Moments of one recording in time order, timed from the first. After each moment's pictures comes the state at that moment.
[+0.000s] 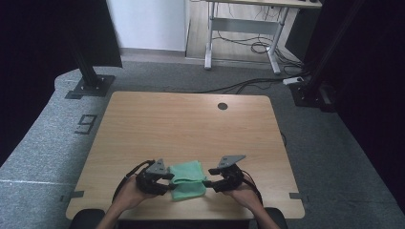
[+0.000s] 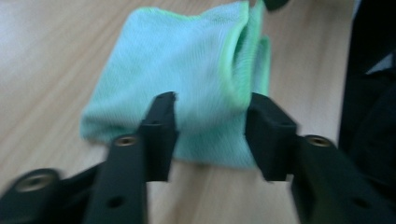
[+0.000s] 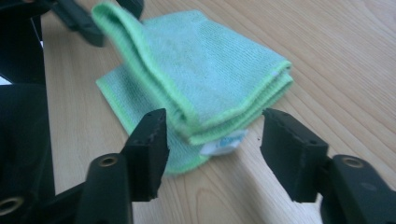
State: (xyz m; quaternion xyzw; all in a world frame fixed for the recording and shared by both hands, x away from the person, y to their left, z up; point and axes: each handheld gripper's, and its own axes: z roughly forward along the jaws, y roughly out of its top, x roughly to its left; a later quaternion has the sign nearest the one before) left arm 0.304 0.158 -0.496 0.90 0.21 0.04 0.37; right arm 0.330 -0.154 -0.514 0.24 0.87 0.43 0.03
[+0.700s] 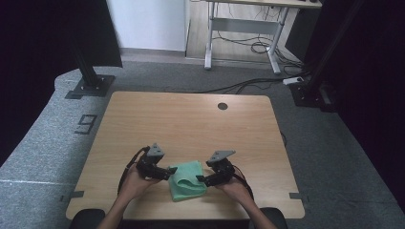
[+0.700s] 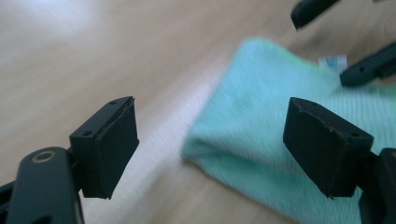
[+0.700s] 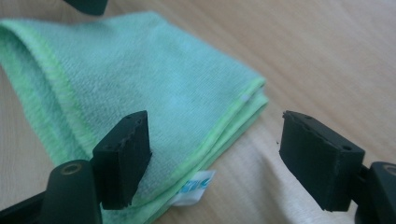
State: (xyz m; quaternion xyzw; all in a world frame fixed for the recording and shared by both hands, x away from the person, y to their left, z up) left arm 0.343 0.154 -0.502 0.86 0.34 0.10 0.36; right arm 0.353 -0.126 -0.529 0.27 0.87 0.41 0.07
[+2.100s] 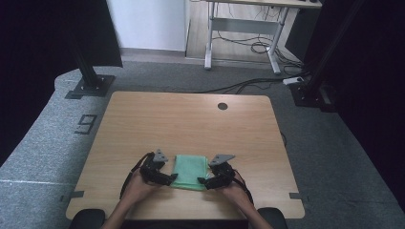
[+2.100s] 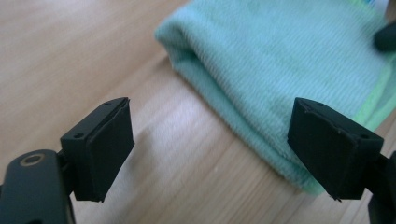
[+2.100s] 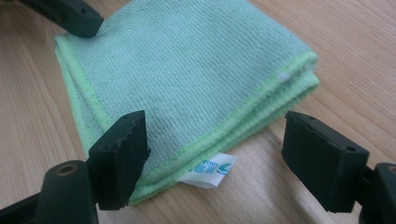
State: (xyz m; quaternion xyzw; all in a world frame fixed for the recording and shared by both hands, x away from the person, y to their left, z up) left arm 0.345 0.150 -0.532 0.87 0.35 0.11 0.32; right arm 0.350 -0.130 -0.546 0.29 0.87 0.39 0.09
